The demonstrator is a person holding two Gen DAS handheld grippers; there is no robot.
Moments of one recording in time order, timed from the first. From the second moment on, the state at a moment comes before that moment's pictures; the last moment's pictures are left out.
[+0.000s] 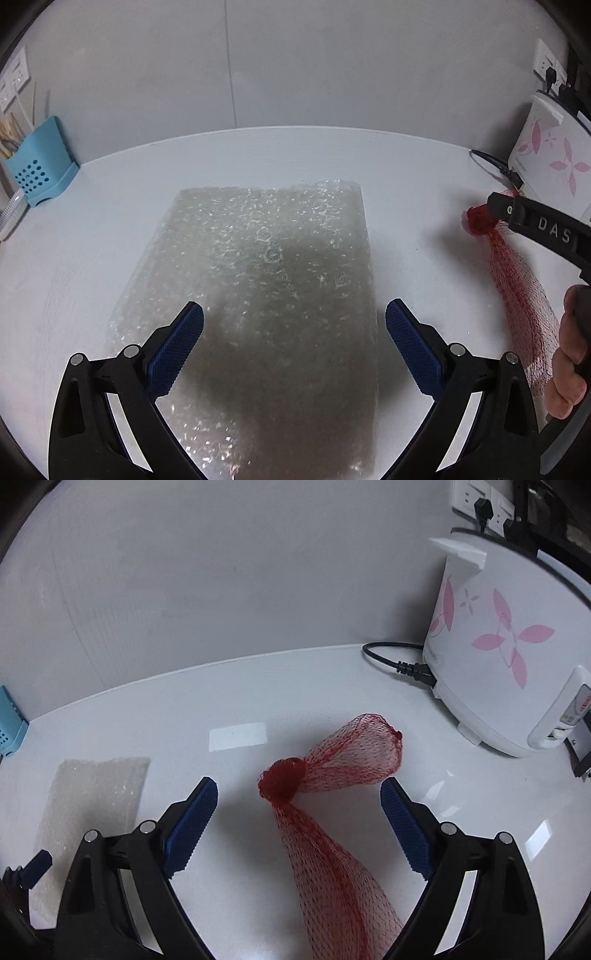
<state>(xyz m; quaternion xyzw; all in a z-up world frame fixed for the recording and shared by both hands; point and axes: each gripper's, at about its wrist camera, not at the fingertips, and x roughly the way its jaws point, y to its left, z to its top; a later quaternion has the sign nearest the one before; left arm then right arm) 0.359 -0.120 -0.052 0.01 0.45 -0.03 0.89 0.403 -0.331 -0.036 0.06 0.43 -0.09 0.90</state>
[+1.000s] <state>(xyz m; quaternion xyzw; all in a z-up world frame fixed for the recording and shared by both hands) 0.374 -0.126 -0.065 0.06 0.46 0.02 0.89 0.459 -0.368 -0.092 0.07 0.44 -0.13 0.89</state>
